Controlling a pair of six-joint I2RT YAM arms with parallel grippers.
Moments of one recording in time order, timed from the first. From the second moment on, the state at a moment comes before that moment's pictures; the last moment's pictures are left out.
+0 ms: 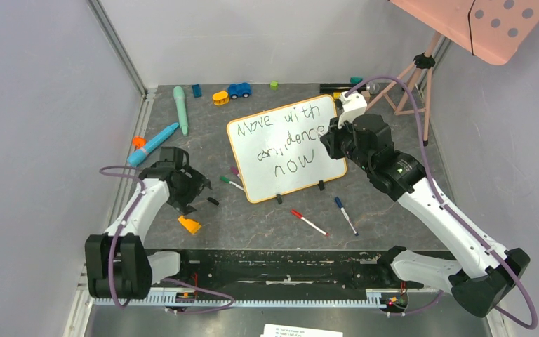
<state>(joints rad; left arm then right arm) 0.01 1.17 0.75 -0.77 0.03 -0.94 0.61 1.10 1.17 -0.44 0.16 0.17</state>
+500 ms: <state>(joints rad) -0.11 1.41 0.76 -0.77 -0.01 -1.13 0.61 1.11 1.19 -0.45 0.15 0.16</state>
